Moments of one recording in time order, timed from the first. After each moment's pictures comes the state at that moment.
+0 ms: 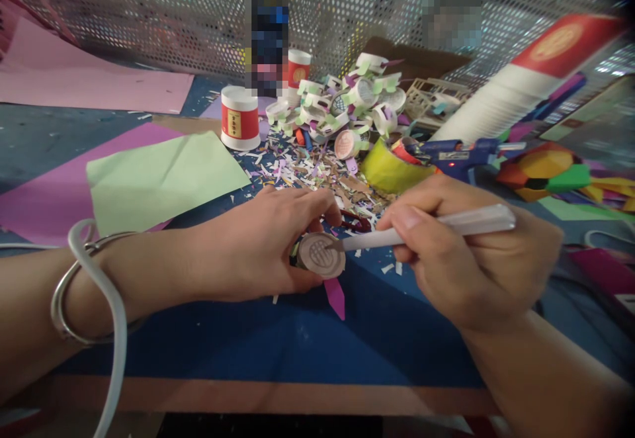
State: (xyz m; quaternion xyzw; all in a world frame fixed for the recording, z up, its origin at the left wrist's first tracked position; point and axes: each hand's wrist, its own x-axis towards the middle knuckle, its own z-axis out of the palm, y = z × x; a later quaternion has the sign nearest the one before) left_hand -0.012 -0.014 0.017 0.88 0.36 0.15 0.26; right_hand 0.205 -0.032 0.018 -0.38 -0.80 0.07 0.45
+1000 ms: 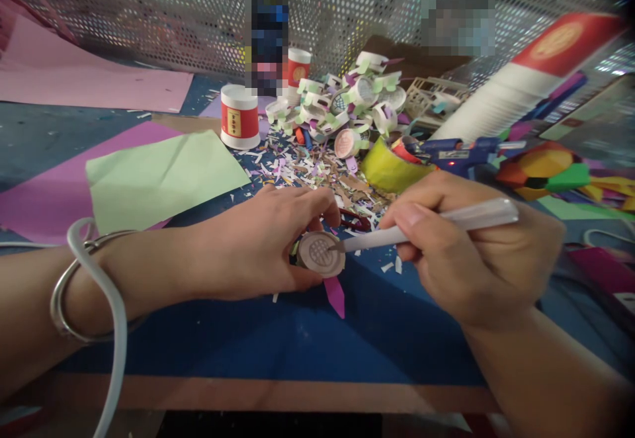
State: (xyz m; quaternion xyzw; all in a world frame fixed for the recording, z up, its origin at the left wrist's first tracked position) left_hand -0.011 -0.013 0.017 0.88 0.36 0.15 0.27; right_hand 0.207 -0.030 0.019 -0.38 -0.80 0.10 0.46
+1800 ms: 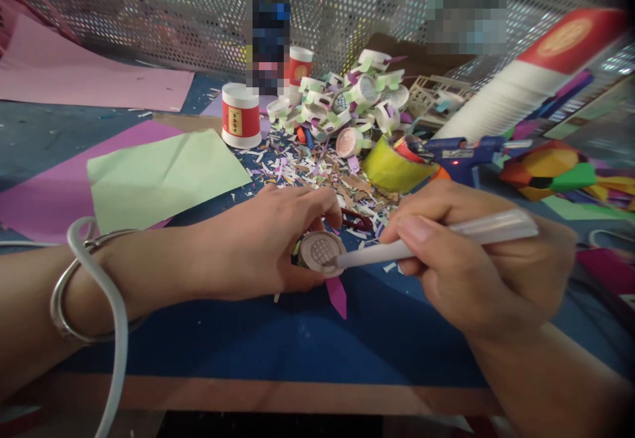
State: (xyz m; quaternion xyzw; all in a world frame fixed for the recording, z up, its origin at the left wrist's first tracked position) left_hand -0.013 -0.013 0.013 0.89 0.35 0.16 0.26; right_hand 0.204 -0.036 0.020 -0.38 -0.80 0.12 0.45
